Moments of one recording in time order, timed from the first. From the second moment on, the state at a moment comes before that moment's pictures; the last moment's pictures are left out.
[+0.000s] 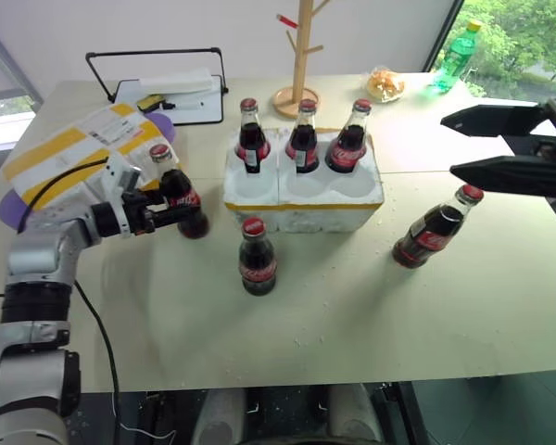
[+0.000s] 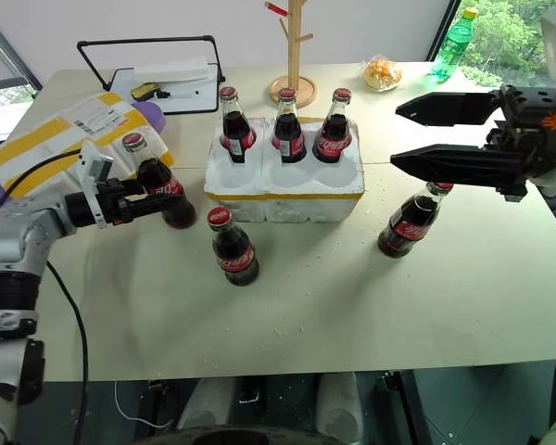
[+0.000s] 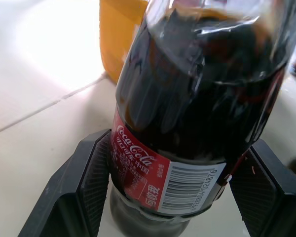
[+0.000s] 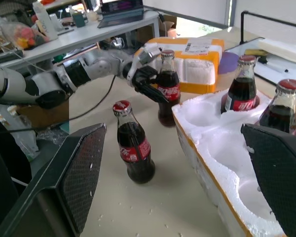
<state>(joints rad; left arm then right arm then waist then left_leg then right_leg) -0.60 0.77 0.11 0.33 -0.45 0.54 -1.17 -0.70 -1.16 -0.39 -0.17 1.05 1.08 1.19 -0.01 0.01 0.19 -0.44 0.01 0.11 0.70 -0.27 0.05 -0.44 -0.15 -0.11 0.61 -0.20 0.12</state>
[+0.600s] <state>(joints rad) -1.26 0.63 -0.09 0.73 -0.37 0.55 -1.52 -0.54 -1.15 -0.49 -0.26 1.11 1.07 1.10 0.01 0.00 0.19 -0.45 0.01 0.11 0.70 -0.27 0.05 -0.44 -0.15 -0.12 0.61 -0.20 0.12</state>
